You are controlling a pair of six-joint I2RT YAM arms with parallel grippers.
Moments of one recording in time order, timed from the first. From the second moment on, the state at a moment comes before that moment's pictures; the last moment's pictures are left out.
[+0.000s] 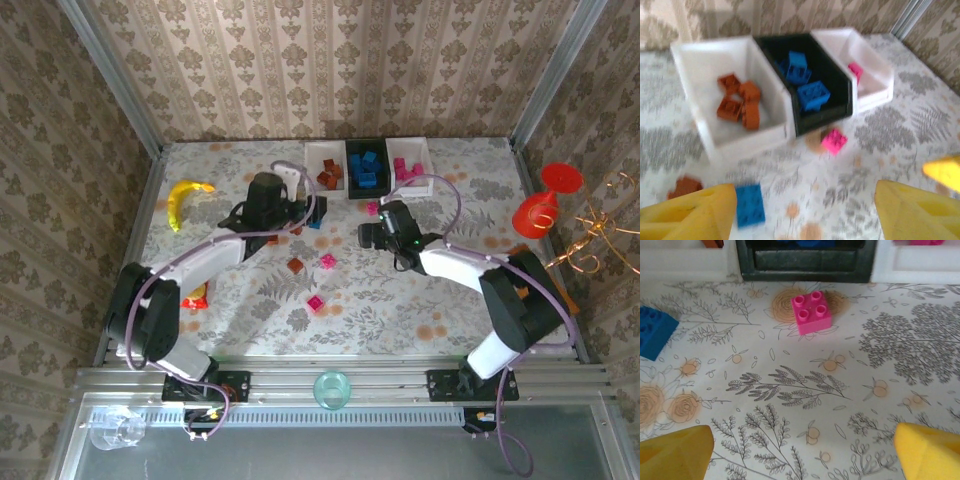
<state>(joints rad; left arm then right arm) -0.57 1.51 0.98 0.07 0.15 -0.25 0.48 1.62 0.87 -0.02 0.25 0.31</state>
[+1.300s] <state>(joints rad) -0.55 1.40 0.68 0.22 0.39 -0.25 0.36 2.19 1.56 -0.40 0.10 0.16</state>
